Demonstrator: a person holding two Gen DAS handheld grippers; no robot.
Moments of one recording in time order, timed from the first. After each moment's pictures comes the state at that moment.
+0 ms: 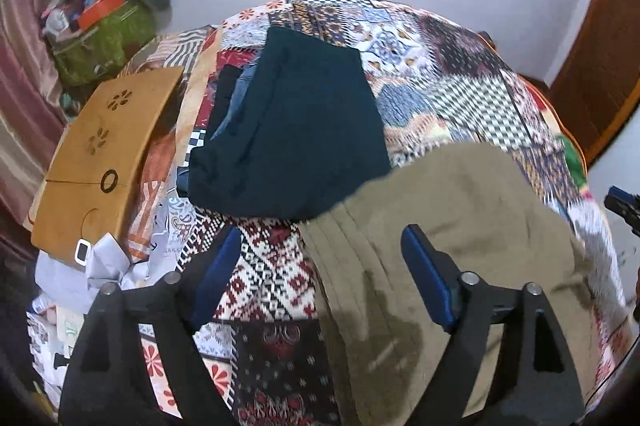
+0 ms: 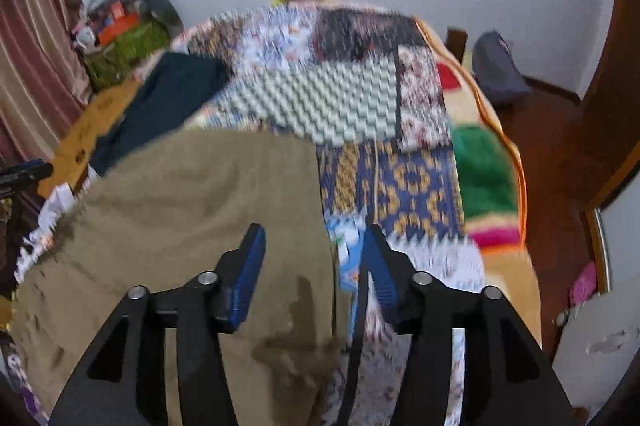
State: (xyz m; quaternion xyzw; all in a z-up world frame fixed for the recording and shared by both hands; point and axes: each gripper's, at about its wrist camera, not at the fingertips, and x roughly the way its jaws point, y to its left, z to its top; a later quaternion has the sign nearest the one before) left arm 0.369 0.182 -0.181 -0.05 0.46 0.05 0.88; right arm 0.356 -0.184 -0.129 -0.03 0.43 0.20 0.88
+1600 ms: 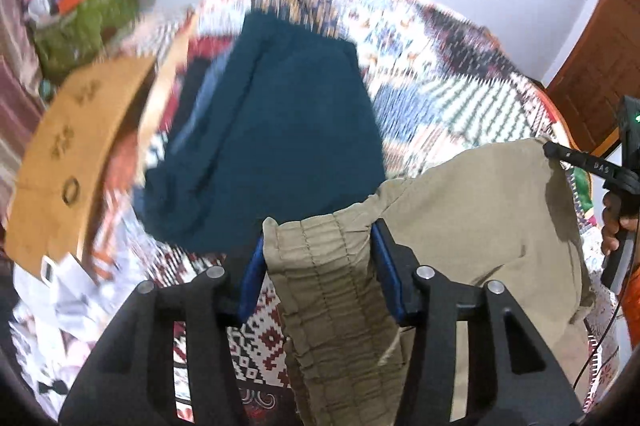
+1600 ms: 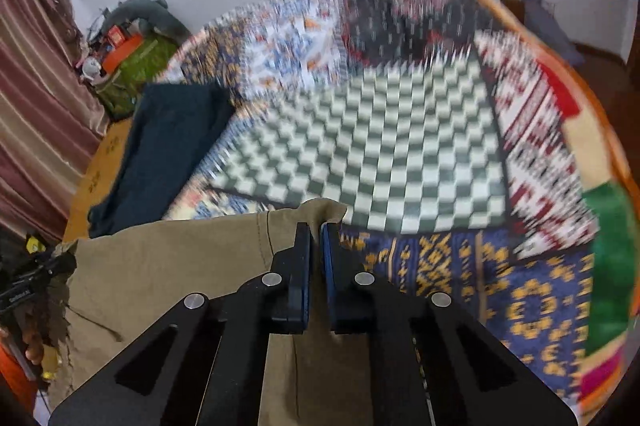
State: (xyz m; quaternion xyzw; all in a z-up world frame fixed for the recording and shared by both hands) left arm 0.433 0.180 -0.196 -0.06 0.47 0.03 0.88; right arm 0.491 -0.123 -0.166 0.04 0.46 0.25 0.85
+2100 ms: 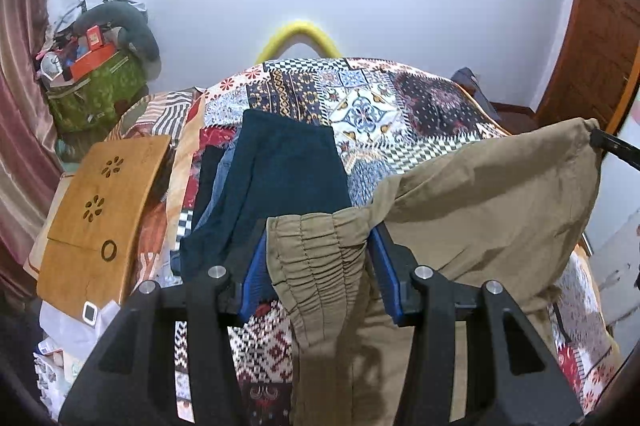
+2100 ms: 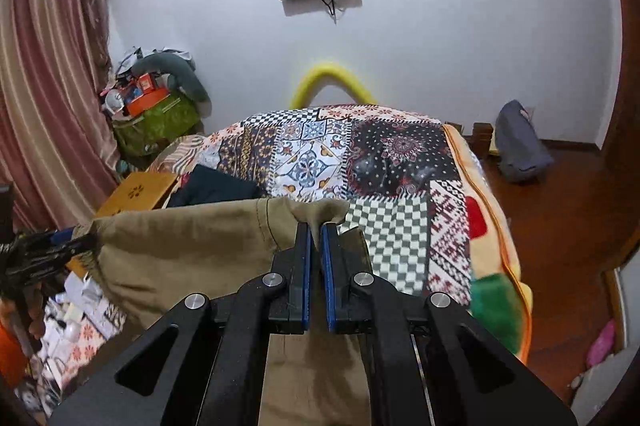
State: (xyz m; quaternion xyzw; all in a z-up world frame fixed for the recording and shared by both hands) left arm 0.395 0.151 -0.106 -0.02 0.39 0.03 0.92; right arm 0.409 -0.154 -0.034 0.00 0.34 0.24 0.91
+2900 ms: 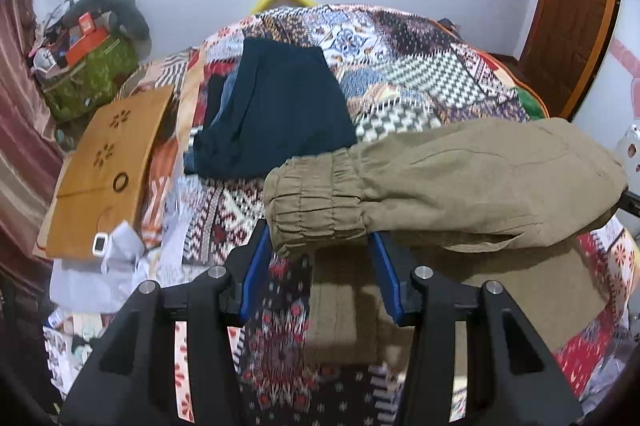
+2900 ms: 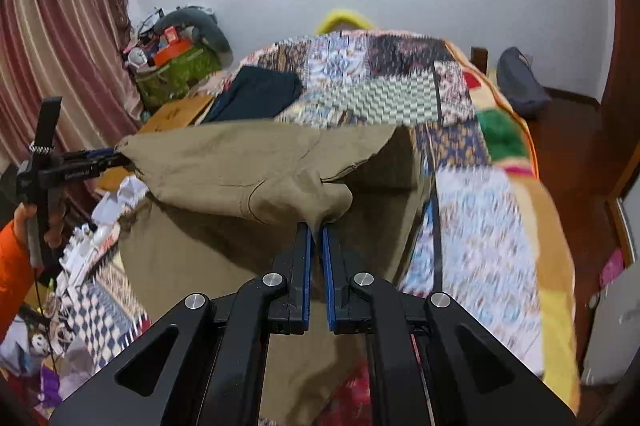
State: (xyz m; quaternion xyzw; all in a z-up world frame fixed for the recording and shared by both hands) left arm 0.254 0.153 -0.164 0.01 0.44 0.00 0.90; right arm 0.207 -0.178 -0.120 0.01 0.40 0.25 0.88
